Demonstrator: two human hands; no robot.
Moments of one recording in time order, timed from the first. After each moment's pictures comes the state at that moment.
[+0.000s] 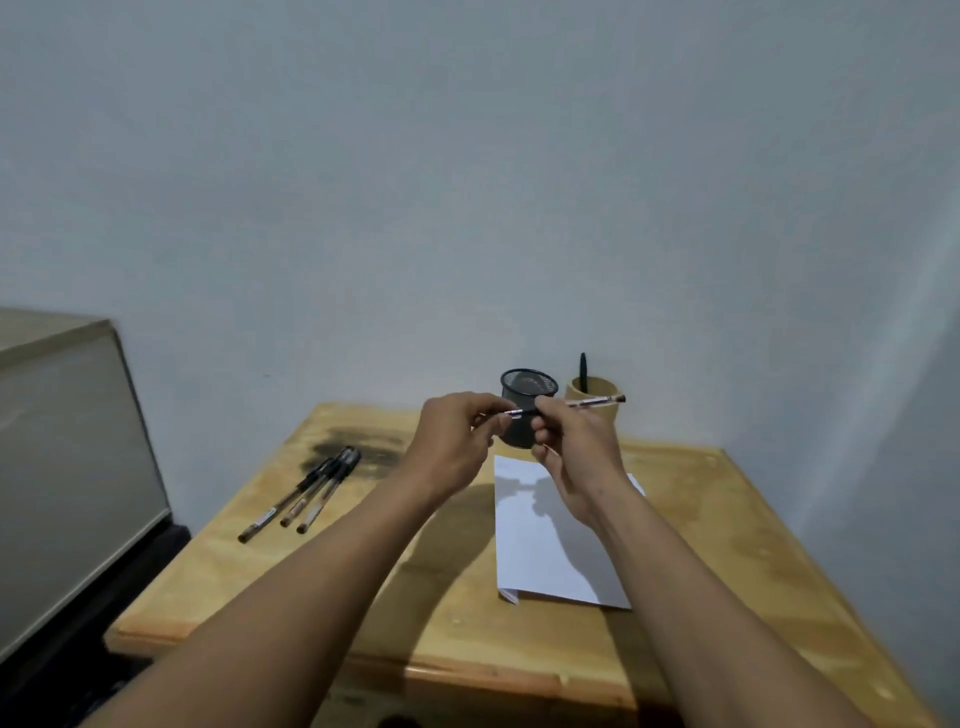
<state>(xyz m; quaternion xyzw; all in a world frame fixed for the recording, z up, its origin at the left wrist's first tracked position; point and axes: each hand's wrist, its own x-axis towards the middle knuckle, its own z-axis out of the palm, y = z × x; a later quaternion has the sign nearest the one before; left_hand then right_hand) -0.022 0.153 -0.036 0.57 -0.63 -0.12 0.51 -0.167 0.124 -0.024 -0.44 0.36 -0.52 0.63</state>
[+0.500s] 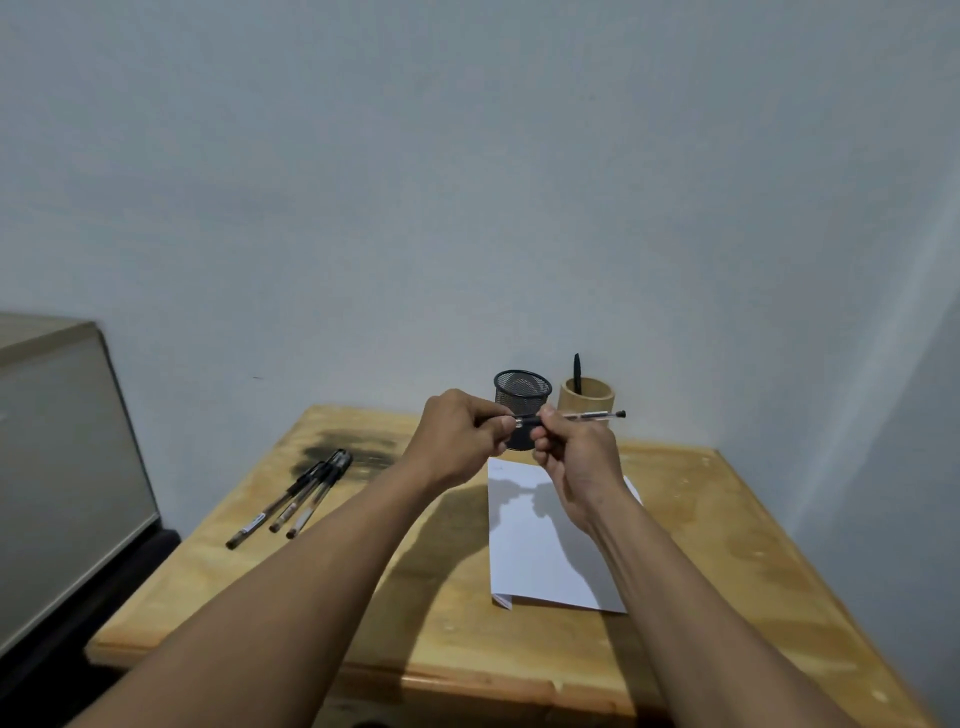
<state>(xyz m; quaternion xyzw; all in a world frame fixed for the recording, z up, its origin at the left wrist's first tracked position) -0.022 0.140 -0.032 0.59 -0.63 -0.19 0.47 -0.173 0.110 -0.037 -0.42 0.36 -0.54 0.63</state>
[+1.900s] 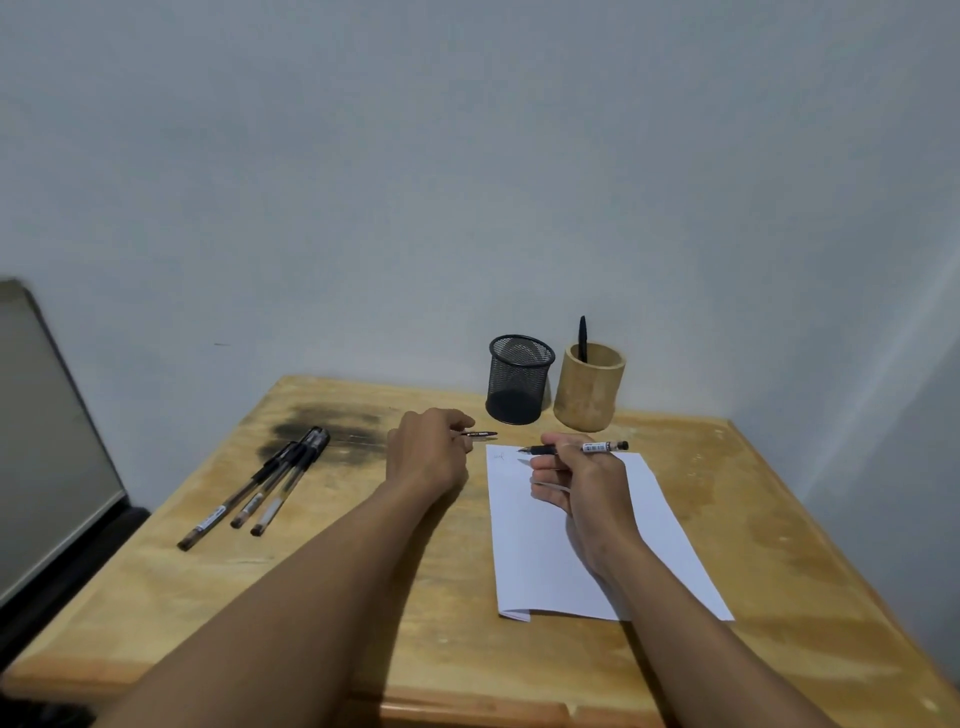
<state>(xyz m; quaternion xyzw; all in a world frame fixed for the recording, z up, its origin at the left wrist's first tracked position) 0.001 0.075 -0.121 0.75 -0.55 -0.09 0.34 -0.181 0.087 -0.110 -0.43 0.48 -0.52 0.55</state>
